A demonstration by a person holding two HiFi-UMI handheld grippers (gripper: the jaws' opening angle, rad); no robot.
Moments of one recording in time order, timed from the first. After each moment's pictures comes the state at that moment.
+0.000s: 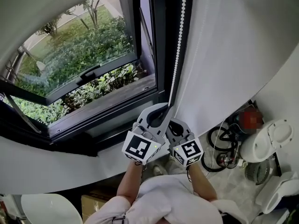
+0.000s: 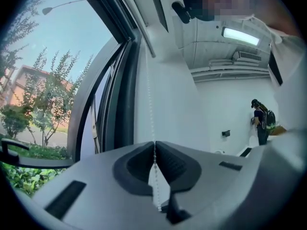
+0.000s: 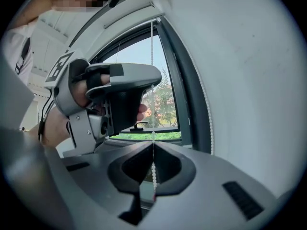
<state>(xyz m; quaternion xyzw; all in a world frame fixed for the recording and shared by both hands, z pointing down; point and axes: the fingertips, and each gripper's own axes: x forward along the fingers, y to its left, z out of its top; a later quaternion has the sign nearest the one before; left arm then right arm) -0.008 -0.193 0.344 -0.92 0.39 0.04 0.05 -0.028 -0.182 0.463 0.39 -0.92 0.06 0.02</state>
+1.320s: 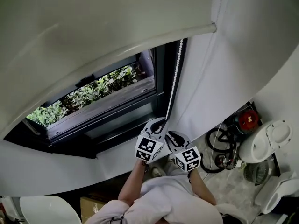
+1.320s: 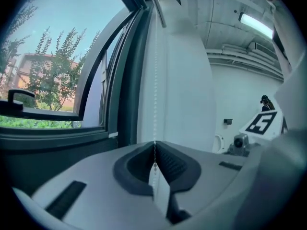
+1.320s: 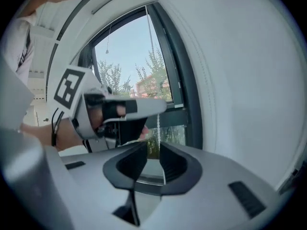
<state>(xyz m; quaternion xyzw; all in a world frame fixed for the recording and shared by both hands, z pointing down) -0.005 -0.205 0.505 -0.91 0.41 -0.06 -0.05 -0.003 -0.152 0.564 0.39 -0.90 0.13 0.11</state>
